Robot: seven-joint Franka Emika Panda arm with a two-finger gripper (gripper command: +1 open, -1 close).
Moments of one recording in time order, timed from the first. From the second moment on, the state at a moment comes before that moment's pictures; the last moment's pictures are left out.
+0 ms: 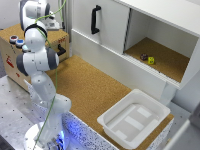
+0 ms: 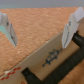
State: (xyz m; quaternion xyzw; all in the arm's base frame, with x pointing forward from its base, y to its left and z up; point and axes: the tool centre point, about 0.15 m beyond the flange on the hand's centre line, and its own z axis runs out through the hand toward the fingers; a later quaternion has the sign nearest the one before) arm 0.287 0.370 0.476 -0.91 -0.41 0.00 0.07
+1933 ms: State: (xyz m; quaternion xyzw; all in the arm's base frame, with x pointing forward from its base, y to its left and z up) arm 0.352 0.341 0.297 -0.99 -0.01 0.03 0.17
